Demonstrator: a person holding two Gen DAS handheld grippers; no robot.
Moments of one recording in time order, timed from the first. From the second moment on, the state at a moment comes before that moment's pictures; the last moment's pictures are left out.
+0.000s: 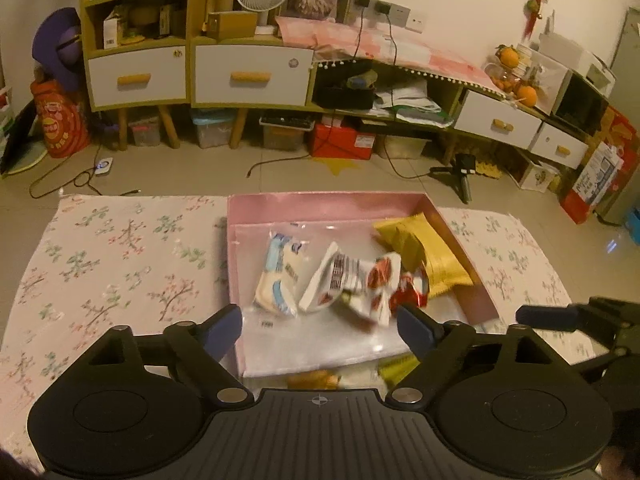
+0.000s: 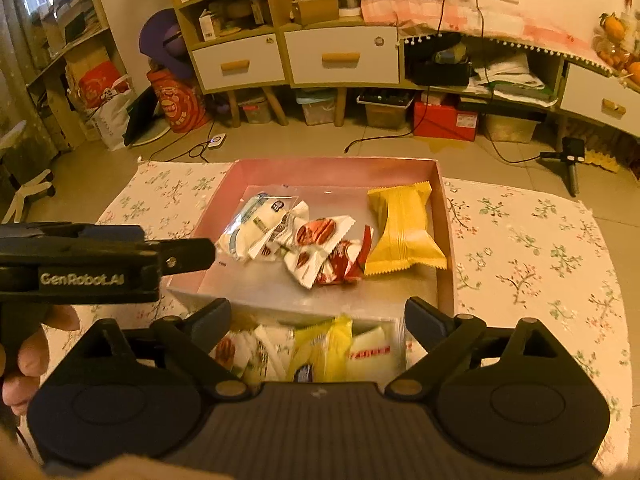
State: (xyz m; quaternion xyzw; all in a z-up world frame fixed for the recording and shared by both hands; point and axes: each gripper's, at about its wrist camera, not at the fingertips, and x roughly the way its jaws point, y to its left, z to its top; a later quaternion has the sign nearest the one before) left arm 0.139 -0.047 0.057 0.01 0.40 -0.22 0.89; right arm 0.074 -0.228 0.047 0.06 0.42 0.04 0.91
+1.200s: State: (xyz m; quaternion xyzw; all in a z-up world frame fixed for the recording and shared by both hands) left arm 0.065 0.014 0.002 -0.05 0.48 -0.12 0.87; right arm 0.000 -0.268 0.008 0.10 0.47 -0.08 0.88
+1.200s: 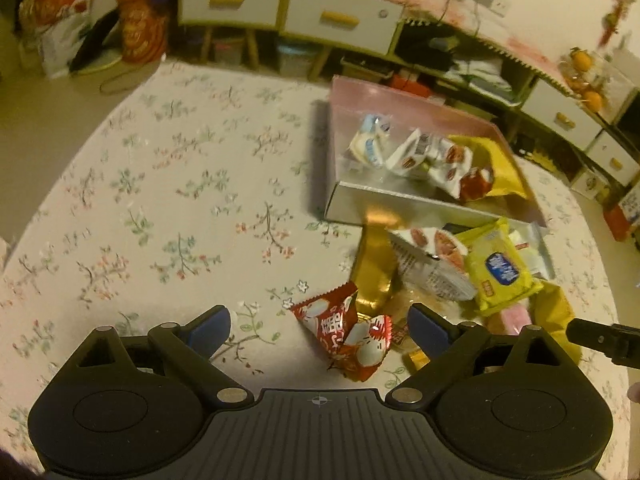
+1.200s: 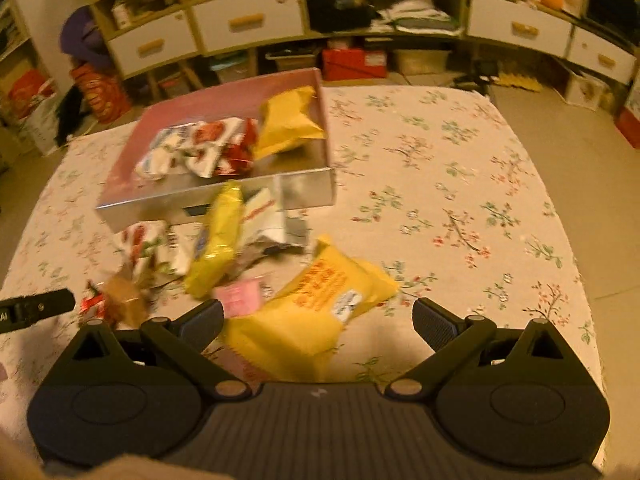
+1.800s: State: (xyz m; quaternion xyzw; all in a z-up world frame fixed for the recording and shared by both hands) left arm 0.072 0.012 -0.023 -0.05 0.52 -0.15 0.84; right arm 0.015 -0.292 -0.024 0.13 0.51 -0.11 0.85
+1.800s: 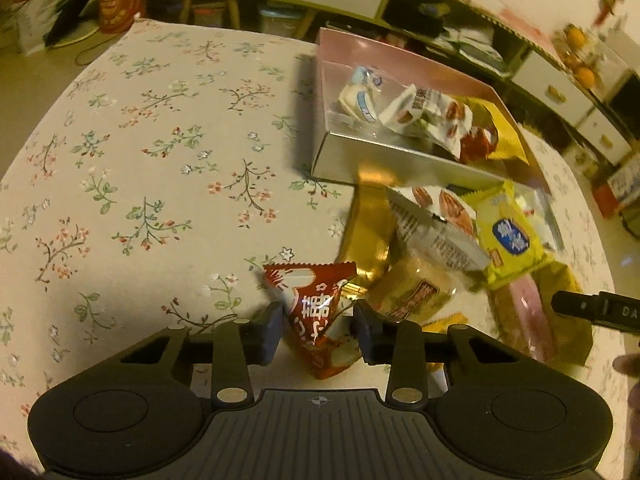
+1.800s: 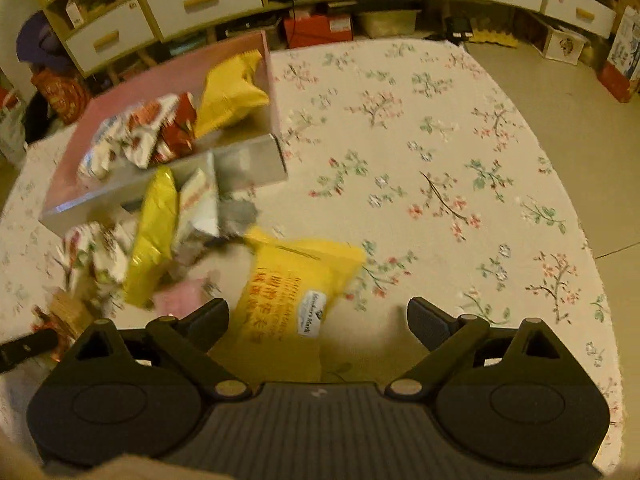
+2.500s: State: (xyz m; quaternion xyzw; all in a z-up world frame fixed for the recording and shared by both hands) left arm 0.067 0.012 -0.027 0.01 0.52 -0.17 0.84; right arm 0.011 -0.274 -0.032 0.06 0.53 -0.09 0.84
